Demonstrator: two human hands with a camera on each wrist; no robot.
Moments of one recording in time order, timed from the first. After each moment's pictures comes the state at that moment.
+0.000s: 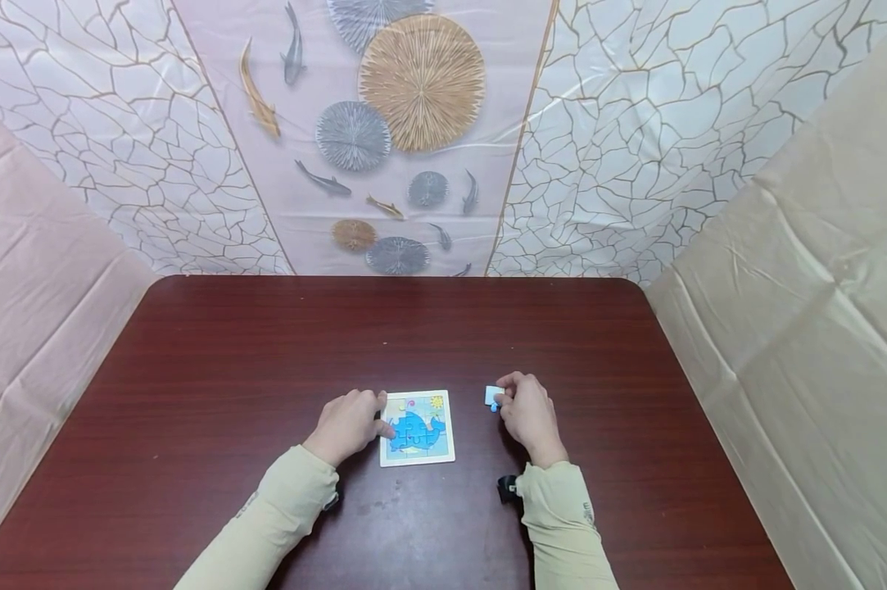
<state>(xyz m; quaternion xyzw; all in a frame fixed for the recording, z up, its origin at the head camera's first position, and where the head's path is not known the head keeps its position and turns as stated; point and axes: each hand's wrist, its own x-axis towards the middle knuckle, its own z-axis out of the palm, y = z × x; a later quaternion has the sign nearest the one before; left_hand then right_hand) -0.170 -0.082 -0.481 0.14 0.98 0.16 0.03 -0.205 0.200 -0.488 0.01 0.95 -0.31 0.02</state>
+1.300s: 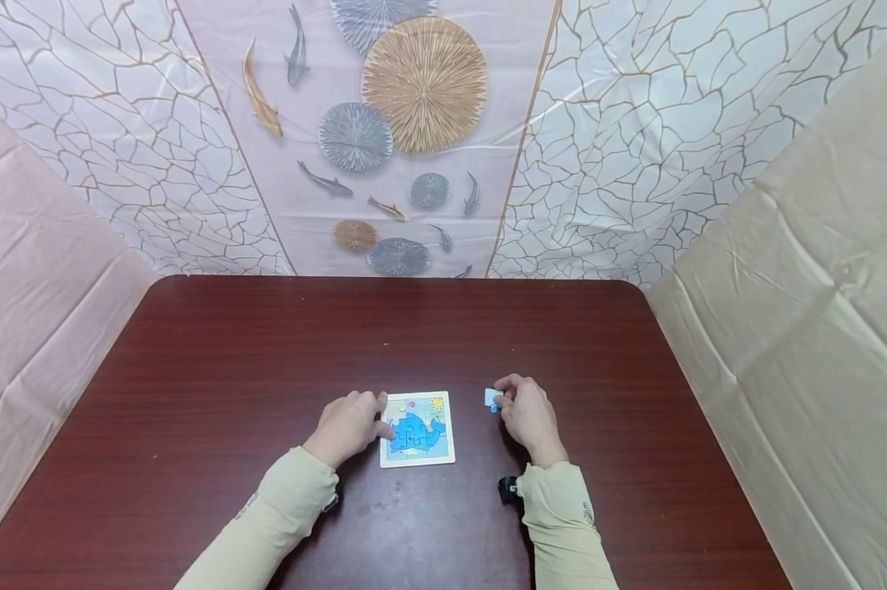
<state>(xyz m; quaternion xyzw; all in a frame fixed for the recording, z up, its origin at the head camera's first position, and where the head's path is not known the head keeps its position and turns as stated) -0.171 -0.082 -0.483 0.13 0.98 0.17 0.04 -0.209 0.201 -0.492 0.01 0.95 -0.31 0.04</state>
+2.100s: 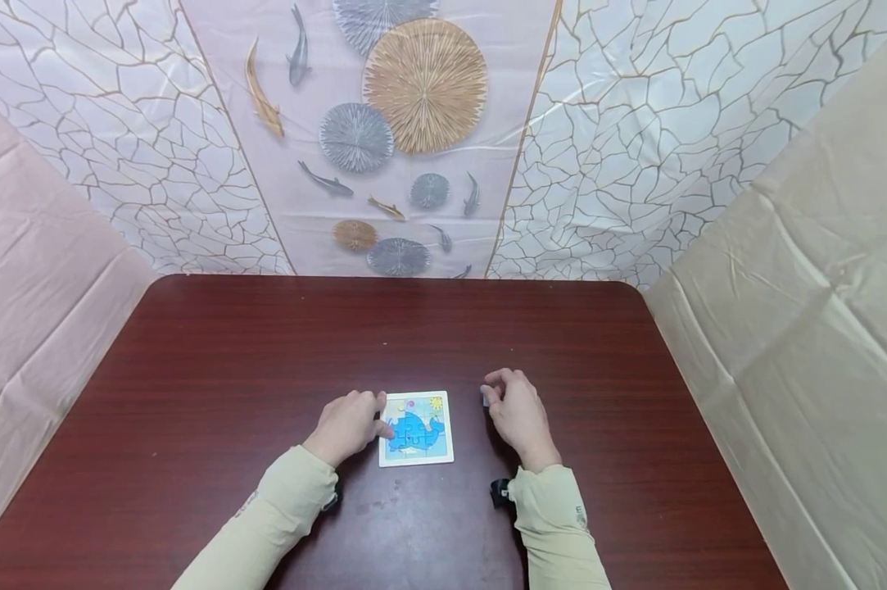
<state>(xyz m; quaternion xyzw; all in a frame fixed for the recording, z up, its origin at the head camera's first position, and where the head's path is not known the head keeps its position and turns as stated) -0.169 -0.082 -0.481 0.13 0.98 0.17 0.04 -0.200 0.185 -0.484 -0.03 0.94 -0.34 0.00</state>
